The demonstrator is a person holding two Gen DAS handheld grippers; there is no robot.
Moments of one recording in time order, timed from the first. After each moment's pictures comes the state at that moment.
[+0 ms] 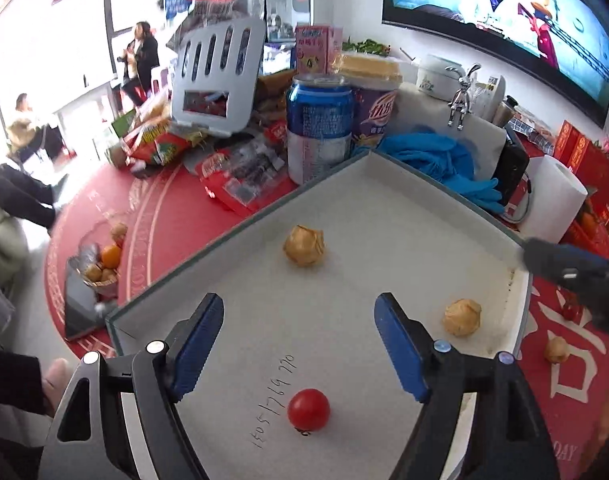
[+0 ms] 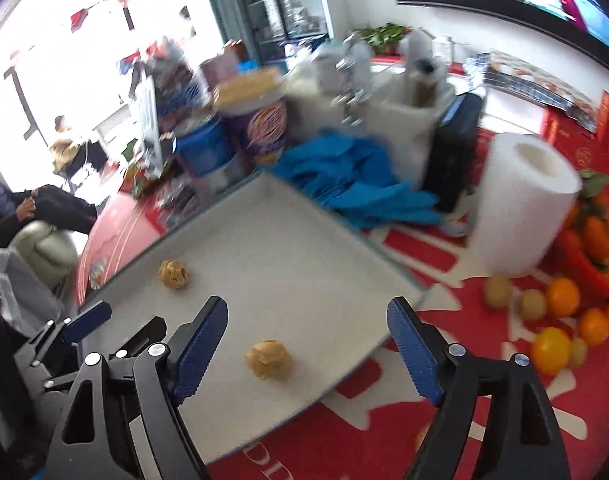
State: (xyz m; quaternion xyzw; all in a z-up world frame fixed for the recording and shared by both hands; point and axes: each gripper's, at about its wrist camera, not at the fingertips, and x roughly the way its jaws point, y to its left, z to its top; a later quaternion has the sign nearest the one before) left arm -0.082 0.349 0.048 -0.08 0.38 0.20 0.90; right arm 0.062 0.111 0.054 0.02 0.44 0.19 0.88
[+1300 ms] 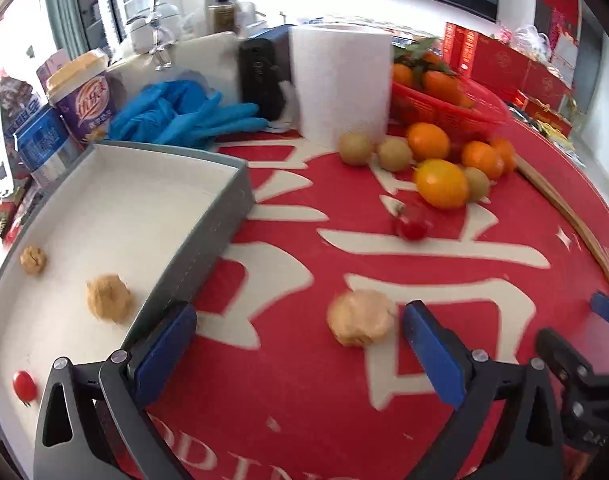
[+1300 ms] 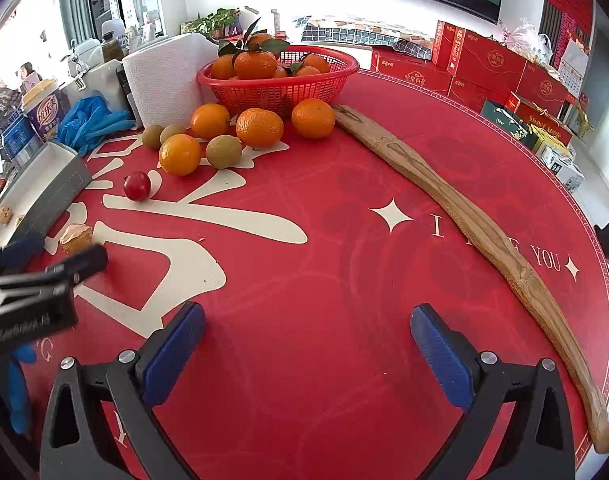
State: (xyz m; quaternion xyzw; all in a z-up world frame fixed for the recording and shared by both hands) left arm -0.018 0.171 0.006 0.01 0.46 0.01 0.89; right arm -0.044 -0.092 -0.006 0.02 0.47 -0.07 0.88
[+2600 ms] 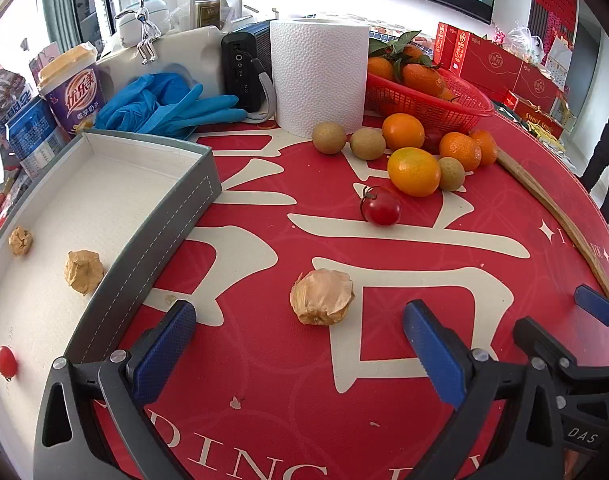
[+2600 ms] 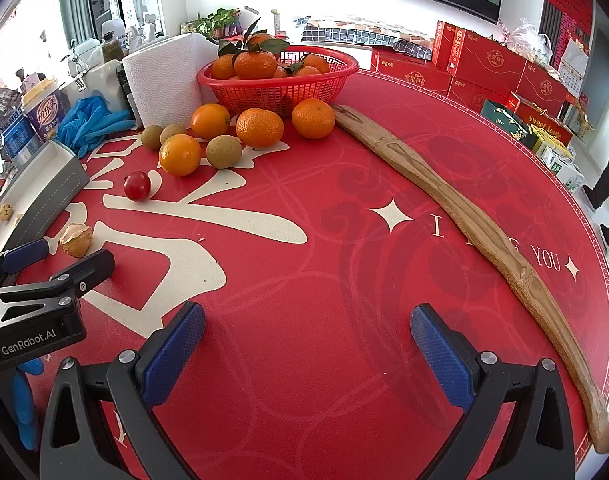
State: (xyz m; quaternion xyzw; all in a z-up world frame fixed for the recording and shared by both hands) left arm -0.033 0.157 0.009 0.00 0.46 -0.01 0.89; right arm -0.043 -0.091 -0.007 0.02 0.48 -0.08 0.88
